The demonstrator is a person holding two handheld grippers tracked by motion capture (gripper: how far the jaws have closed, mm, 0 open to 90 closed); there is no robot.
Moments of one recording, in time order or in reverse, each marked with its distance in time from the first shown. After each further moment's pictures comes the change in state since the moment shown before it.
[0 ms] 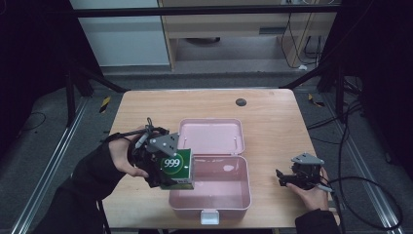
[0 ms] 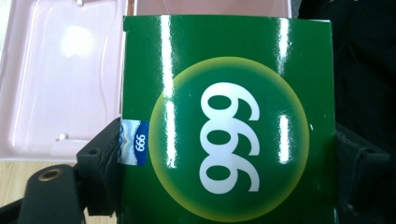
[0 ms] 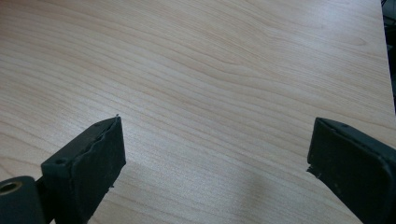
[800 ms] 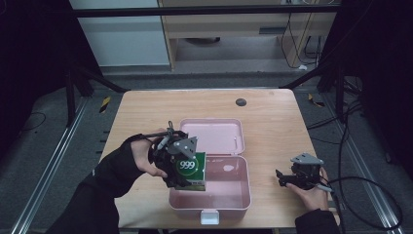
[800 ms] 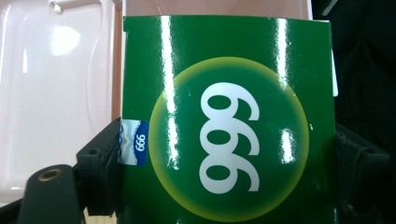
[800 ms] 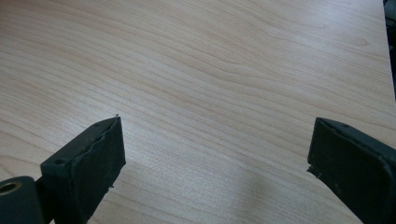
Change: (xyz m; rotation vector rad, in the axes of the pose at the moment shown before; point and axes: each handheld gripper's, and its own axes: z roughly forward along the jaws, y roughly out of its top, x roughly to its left) left arm 0.006 0.008 0.042 0.053 -0.028 0.015; right arm 0.001 0.000 0.001 0.003 0.004 -0.001
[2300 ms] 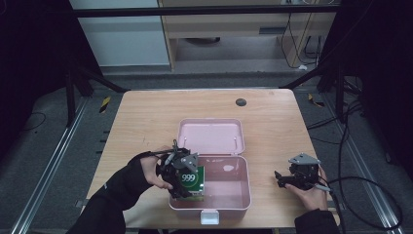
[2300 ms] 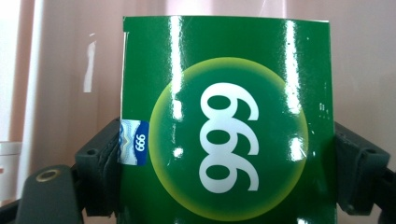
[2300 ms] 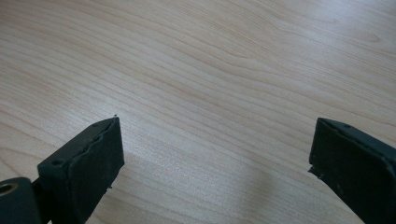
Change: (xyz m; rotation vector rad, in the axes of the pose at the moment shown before) left arm 0.008 -0.051 0.066 -0.076 0.024 -0.213; right arm 0.003 -0.001 0.004 0.024 0.006 -0.028
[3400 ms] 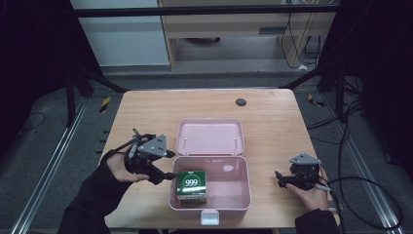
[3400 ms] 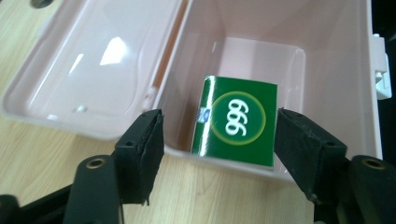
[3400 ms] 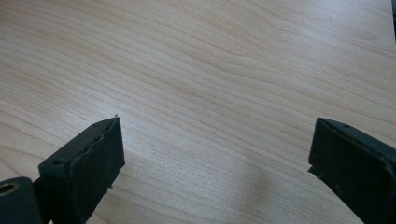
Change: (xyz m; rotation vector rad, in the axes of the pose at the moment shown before) left arm 0.004 -0.003 -0.081 -0.397 0.113 -0.121; right arm -0.001 0.000 -0.002 0.007 -0.010 0.006
